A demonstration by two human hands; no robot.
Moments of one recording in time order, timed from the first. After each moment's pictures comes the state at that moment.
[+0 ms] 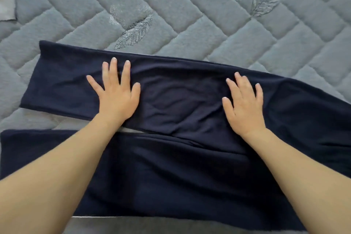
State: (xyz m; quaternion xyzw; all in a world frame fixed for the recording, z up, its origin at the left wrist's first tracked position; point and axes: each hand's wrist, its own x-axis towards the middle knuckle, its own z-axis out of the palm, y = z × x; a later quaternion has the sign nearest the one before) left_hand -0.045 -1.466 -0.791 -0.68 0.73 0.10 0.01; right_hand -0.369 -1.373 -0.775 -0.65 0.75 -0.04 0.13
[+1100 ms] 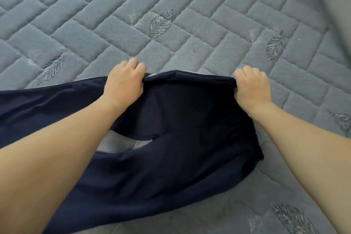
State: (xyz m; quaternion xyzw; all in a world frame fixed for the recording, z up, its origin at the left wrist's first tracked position) left_hand -0.330 -1.459 -0.686 -0.41 0.91 -0.03 -0.06; right_hand -0.644 -1.320 -0.696 -0.62 0.78 -0.01 -0.09
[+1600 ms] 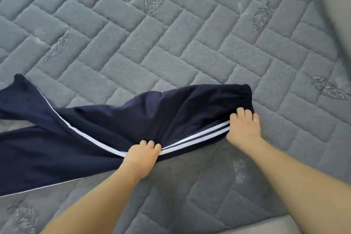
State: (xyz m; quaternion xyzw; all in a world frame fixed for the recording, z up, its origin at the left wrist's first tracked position) left_hand -0.255 -1.188 -0.717 -0.30 0.87 0.12 0.36; right_hand -0.562 -1.122 -0.698 -0.50 0.81 0.26 0.16
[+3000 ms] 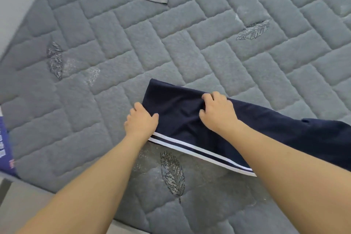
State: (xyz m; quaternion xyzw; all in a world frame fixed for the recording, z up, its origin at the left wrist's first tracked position) left_hand 0.228 -1.293 -0.740 -0.85 0.43 0.31 0.05; right_hand 0.000 -1.339 -0.715 -0.75 0.62 0.11 0.21
